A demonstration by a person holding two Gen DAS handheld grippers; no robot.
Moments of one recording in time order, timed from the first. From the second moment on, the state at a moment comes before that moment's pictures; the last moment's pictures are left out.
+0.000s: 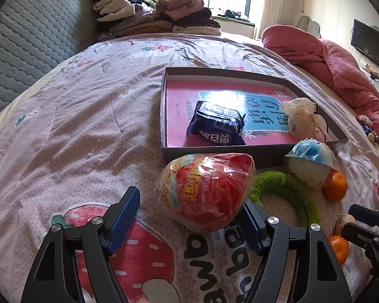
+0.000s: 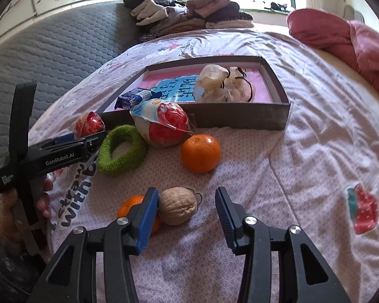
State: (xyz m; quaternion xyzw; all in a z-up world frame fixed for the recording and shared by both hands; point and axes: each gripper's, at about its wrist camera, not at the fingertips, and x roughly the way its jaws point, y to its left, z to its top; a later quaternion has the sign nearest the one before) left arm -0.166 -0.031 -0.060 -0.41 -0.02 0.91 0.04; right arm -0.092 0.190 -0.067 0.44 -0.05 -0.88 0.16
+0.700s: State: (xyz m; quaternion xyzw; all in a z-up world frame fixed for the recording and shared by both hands) left arm -0.172 -0.028 -0.063 -0.41 -0.03 0.91 0.05; right arm -0.093 0.184 -0.063 0.43 -0.04 -0.88 0.18
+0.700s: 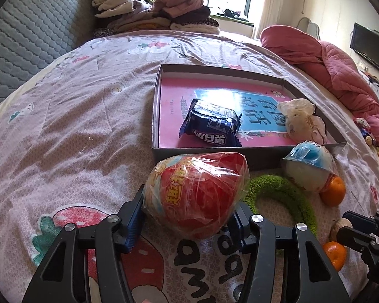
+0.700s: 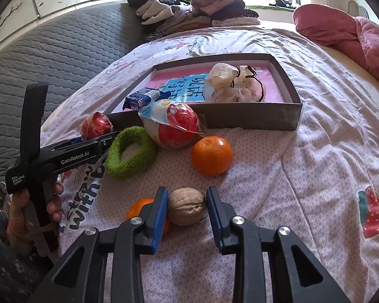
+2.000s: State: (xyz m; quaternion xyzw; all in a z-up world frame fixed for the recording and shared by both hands) left arm -0.133 -0.022 -0.013 -0.34 -0.04 0.94 0.07; right arm -0.084 0.185 -0.024 0.36 0.00 -0.92 0.17
